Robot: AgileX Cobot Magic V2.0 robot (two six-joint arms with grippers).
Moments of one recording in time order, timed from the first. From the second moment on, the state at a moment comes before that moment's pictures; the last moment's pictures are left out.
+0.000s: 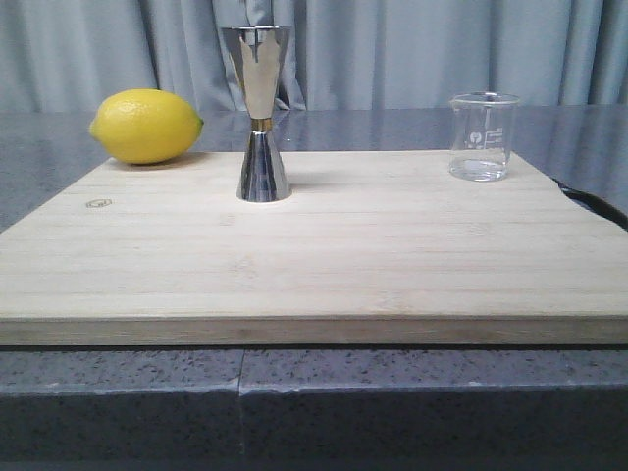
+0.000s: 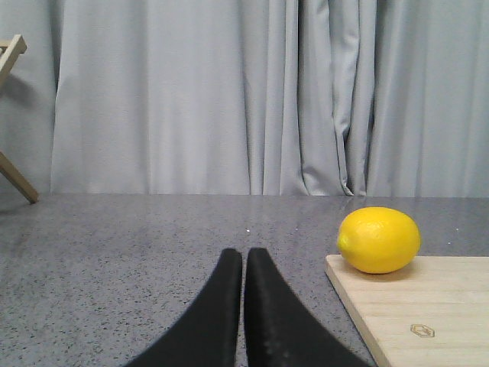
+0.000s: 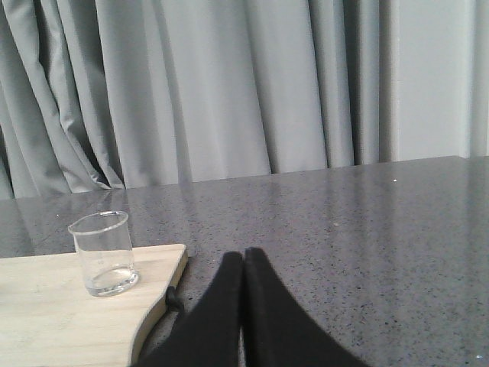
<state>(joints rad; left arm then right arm) -0.11 -0.01 0.00 -0.04 -0.10 0.02 -0.02 -0.01 0.02 0.01 -0.10 0.08</state>
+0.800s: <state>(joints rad) -0.11 -0.01 0.00 -0.04 -0.10 0.02 -0.02 -0.01 0.02 0.04 -0.03 0.00</state>
